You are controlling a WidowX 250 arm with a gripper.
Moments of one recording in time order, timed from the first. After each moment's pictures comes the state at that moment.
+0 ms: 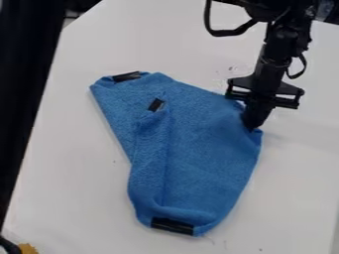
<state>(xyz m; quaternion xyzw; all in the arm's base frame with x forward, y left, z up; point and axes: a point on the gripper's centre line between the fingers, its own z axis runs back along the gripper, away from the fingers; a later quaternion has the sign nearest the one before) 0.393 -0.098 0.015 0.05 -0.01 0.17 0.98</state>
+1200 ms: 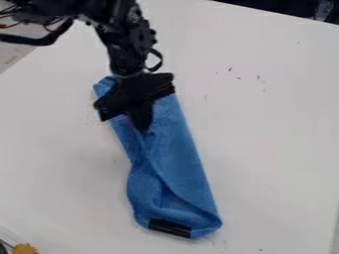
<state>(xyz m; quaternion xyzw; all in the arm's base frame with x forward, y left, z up) 0.284 0.053 0.049 -0.02 -0.15 0.44 0.88</state>
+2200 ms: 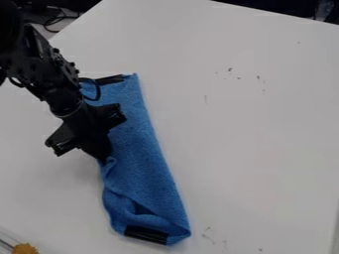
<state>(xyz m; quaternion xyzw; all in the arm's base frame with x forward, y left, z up) 0.239 0.097 0.006 -0.06 -0.13 0.44 0.88</state>
